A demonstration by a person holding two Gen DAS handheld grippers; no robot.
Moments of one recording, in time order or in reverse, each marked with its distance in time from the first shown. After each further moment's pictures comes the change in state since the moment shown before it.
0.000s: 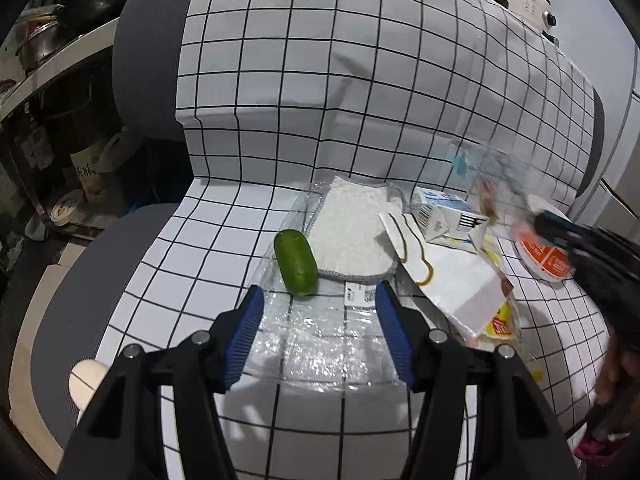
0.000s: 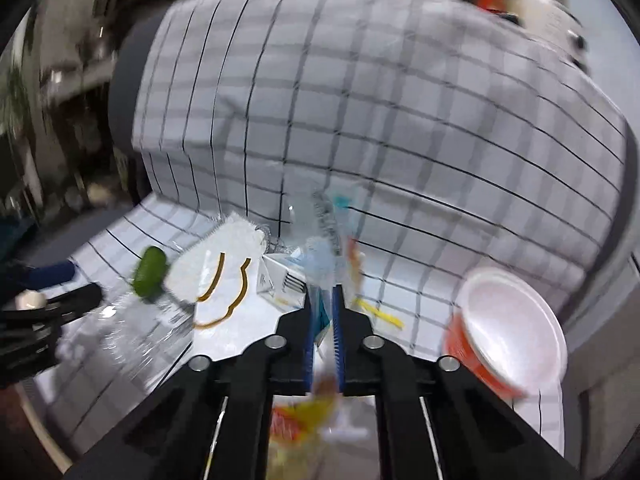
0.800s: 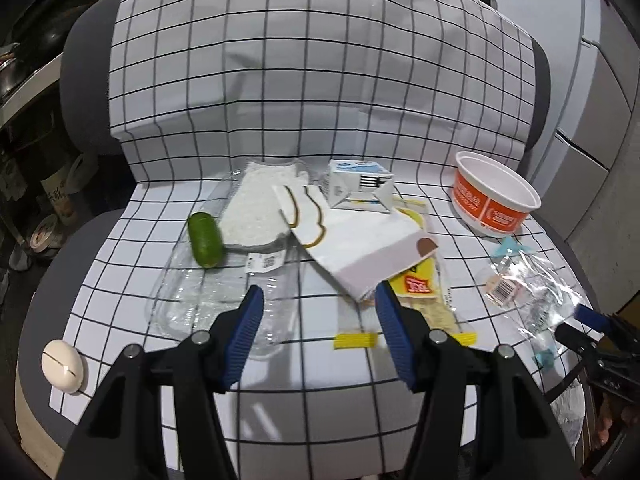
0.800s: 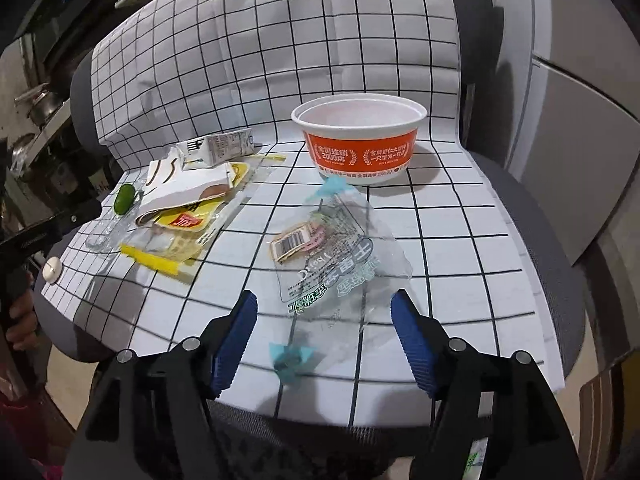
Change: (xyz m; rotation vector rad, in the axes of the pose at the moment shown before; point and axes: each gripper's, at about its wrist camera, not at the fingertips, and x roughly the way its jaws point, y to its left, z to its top) left arm -0.019 -0.077 -0.026 0.129 0.028 -0.081; right arm -0.079 -0.103 -0.148 0.330 0.175 0.008
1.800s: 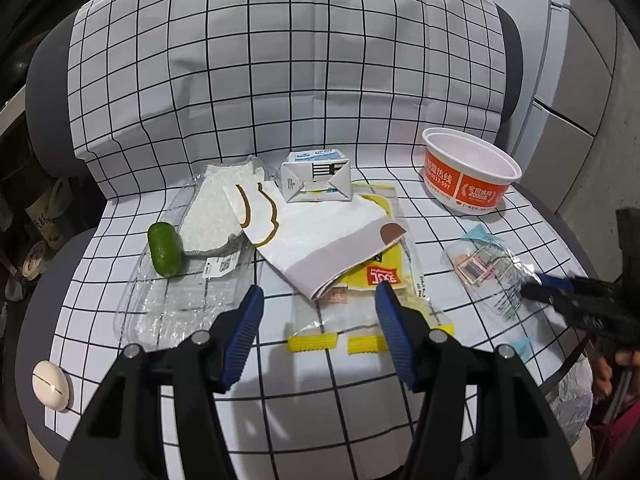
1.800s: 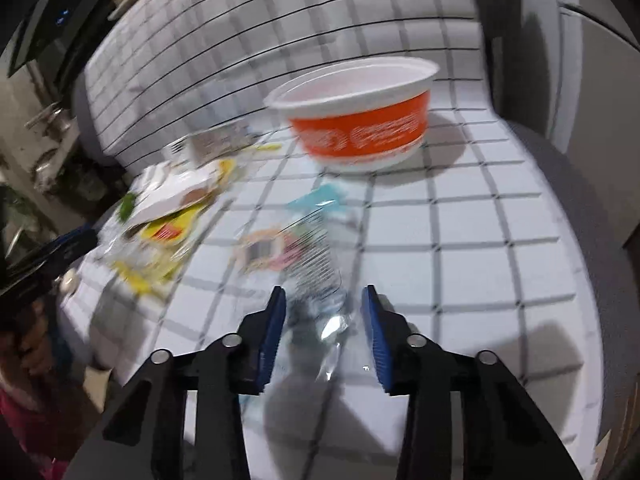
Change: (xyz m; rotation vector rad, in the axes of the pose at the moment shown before) left arm 0.013 -0.028 -0.002 0.100 0.019 -0.032; right arm 0.041 -0.036 0.018 0.023 0.084 0.187
